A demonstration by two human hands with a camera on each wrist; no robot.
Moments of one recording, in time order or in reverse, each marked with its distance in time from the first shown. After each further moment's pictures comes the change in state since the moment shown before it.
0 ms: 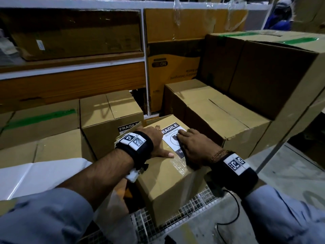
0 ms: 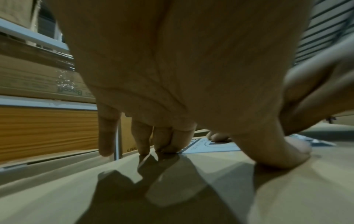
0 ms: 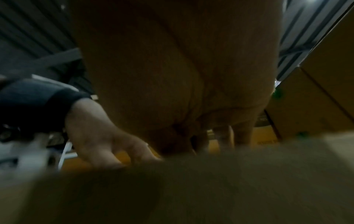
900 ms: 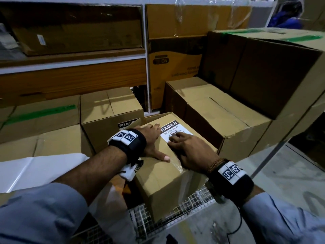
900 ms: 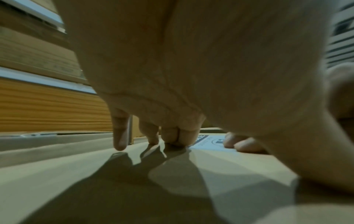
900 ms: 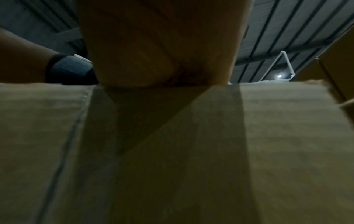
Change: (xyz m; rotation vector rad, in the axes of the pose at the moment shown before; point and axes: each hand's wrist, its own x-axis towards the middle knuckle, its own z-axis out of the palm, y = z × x) left_hand 0.002 -0.015 0.019 -0.116 -0.019 0.073; right_hand -0.014 -0.011 0.022 0.054 0.224 -0.226
